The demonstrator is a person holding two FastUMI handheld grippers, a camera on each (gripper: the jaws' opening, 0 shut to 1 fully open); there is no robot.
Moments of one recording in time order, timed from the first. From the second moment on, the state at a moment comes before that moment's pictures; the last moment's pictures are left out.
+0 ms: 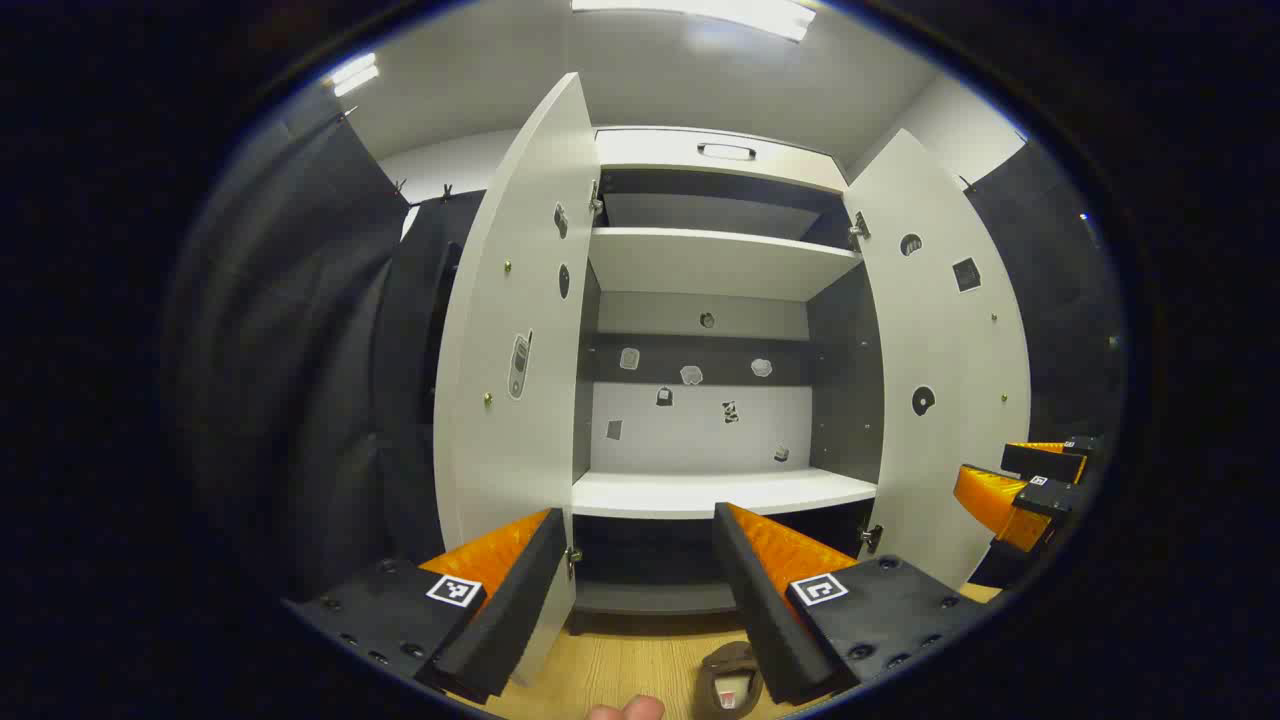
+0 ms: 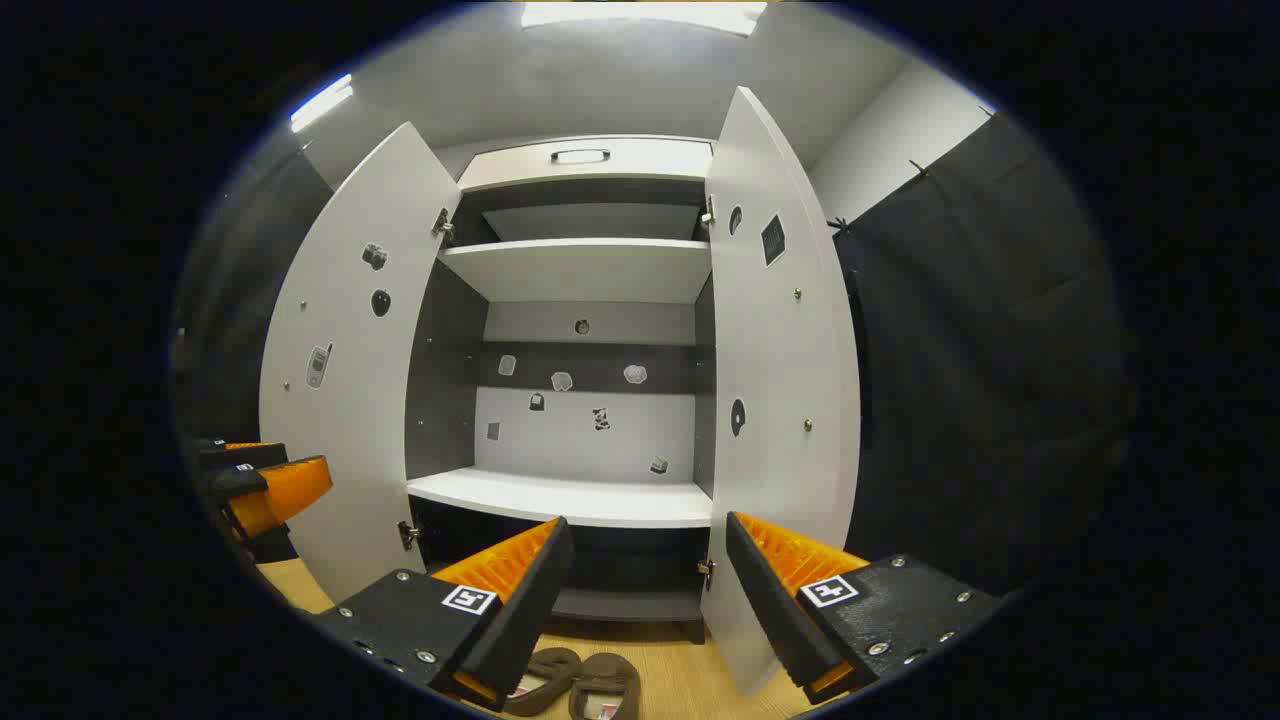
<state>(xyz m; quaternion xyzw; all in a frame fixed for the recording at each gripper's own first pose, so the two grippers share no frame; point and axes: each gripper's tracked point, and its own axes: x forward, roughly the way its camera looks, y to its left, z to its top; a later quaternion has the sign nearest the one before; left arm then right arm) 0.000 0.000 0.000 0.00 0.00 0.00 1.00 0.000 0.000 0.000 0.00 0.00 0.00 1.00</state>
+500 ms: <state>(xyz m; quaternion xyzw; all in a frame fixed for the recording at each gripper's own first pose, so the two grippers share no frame) -0.001 -0.009 0.002 -0.01 0.00 -0.01 1.00 0.001 0.003 0.001 0.01 0.00 0.00 1.00</state>
